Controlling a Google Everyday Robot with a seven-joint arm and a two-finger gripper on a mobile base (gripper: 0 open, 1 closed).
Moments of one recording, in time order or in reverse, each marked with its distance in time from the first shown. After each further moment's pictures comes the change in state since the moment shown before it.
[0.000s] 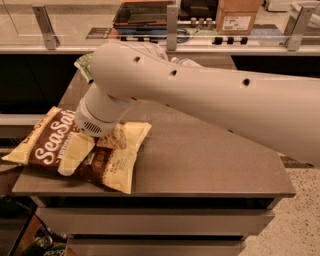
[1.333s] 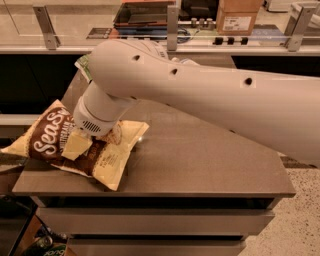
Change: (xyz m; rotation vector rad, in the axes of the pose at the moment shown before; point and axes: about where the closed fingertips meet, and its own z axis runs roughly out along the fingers) arm -0.003 0.004 0.001 -0.007 0.002 -0.009
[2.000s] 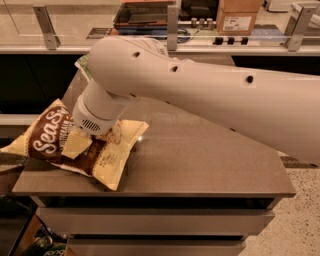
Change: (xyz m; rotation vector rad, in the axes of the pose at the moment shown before) arm -0.004 0.000 -0.005 0.000 -0.004 -0.005
